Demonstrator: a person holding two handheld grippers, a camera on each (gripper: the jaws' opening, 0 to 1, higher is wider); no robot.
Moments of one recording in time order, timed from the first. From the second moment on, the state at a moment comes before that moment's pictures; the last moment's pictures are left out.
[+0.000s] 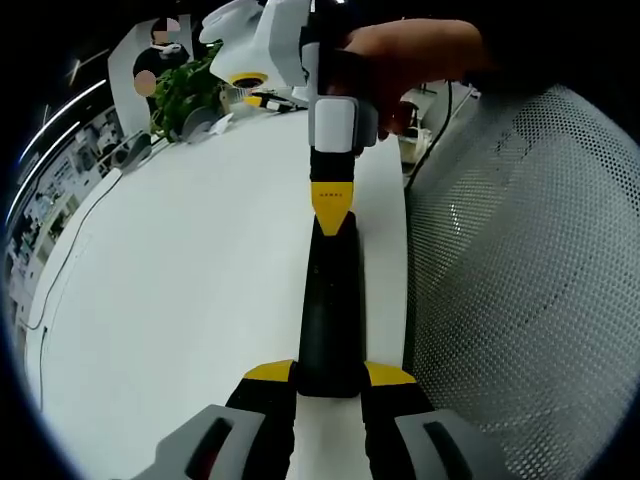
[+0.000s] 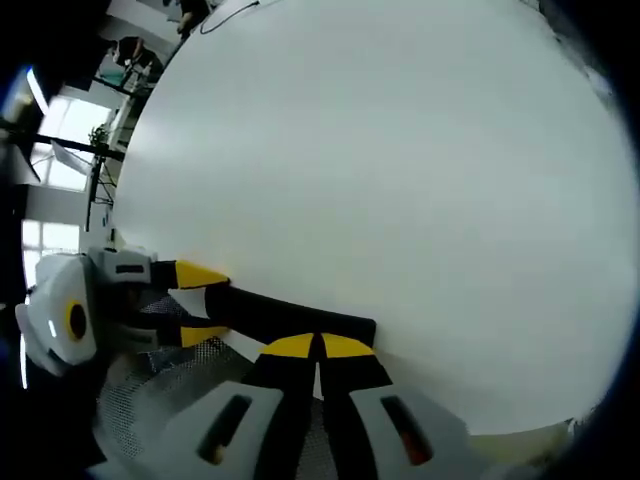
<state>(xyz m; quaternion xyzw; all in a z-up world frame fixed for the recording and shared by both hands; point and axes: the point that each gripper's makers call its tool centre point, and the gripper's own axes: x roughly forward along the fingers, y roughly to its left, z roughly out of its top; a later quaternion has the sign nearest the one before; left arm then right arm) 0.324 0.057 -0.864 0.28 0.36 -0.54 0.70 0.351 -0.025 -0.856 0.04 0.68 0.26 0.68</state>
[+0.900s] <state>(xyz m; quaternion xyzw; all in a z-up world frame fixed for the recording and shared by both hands) 0.325 0.057 -0.865 0.28 0.36 -0.54 0.70 0.357 -0.015 -0.857 0.05 0.66 0.28 0.69</state>
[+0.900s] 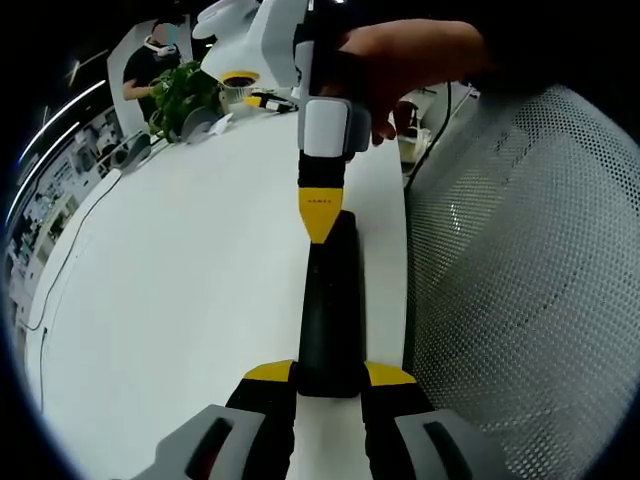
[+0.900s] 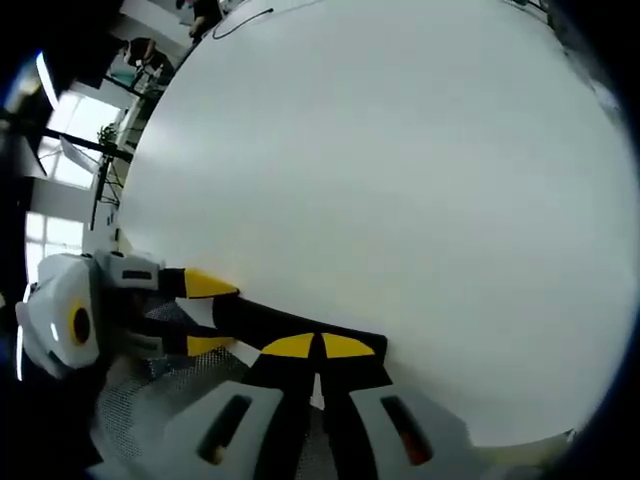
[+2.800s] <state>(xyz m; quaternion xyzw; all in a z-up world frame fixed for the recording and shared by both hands) 0.322 0.056 -0.865 0.27 0.37 -0.54 0.71 0.351 -0.013 -0.858 0.03 0.67 0.28 0.69</state>
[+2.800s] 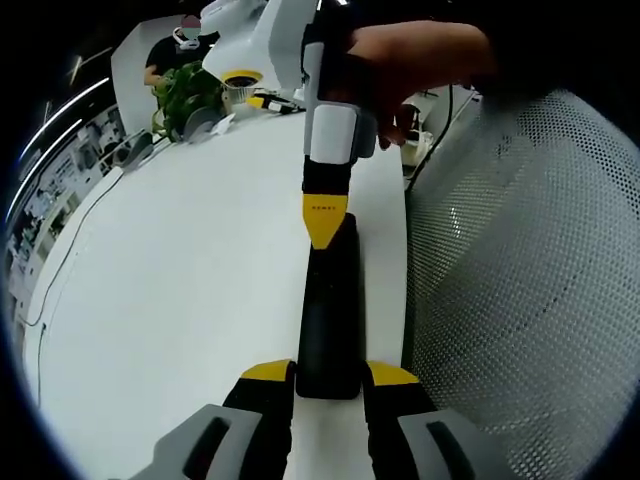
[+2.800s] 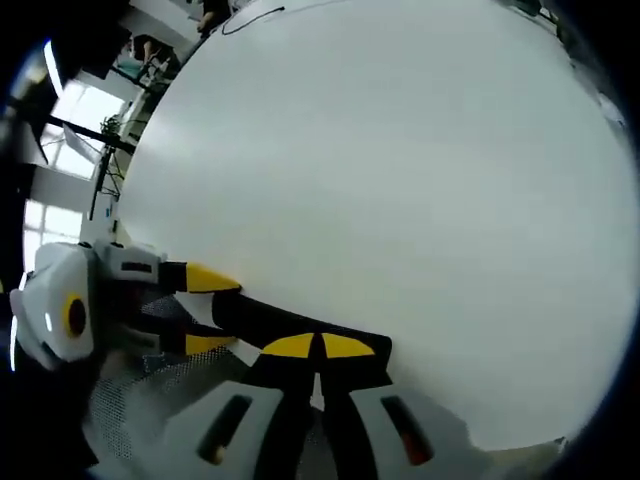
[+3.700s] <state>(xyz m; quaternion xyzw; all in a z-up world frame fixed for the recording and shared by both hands) 0.325 0.056 -0.864 0.28 0.37 -0.54 0.71 0.335 -0.008 -0.860 0.03 0.69 0.30 0.66</state>
